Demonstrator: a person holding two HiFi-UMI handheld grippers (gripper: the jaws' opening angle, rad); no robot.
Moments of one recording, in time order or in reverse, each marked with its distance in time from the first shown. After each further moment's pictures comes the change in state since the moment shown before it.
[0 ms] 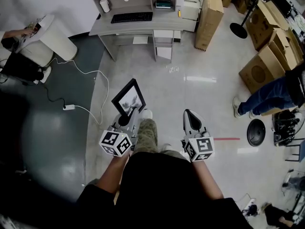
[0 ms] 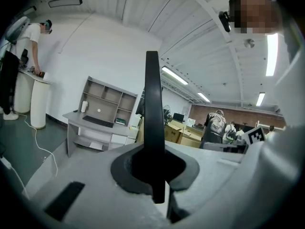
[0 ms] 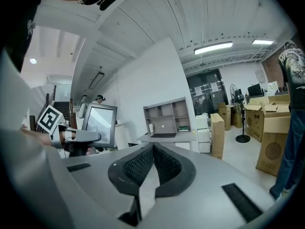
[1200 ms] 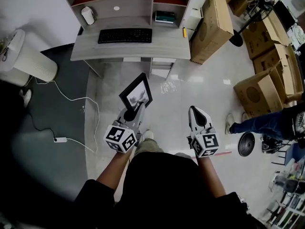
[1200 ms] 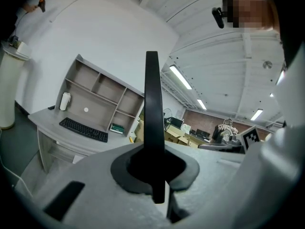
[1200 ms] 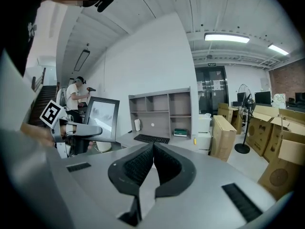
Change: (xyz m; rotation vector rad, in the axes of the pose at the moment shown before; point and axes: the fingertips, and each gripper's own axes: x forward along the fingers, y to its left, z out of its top) left arm 0.326 0.267 0.143 -0.093 0.017 -0.165; right arm 0.409 -0.095 0.094 -0.083 0.121 -0.099
